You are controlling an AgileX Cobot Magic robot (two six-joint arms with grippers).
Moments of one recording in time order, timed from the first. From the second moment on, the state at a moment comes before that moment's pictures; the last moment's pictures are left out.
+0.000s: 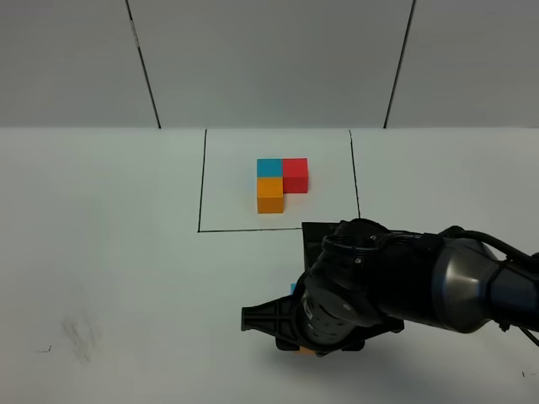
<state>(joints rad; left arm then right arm) 0.13 0.00 -0.51 -0.01 1.08 -0.04 0.87 1.84 -1.13 -0.19 0.68 1.01</state>
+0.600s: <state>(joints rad) 0.13 0.00 -0.51 -0.01 1.08 -0.04 0.87 1.96 -1.15 -0.16 0.63 1.01</state>
